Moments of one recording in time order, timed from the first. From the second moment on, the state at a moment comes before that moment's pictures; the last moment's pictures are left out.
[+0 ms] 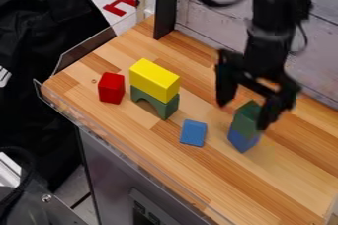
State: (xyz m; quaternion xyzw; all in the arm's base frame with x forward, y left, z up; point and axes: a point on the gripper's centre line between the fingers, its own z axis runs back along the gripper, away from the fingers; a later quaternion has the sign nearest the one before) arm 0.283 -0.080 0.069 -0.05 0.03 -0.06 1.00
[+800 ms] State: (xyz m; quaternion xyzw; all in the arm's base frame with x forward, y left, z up) arm 0.281 -0.016 0.138 -0.01 -0.05 -0.02 1.00
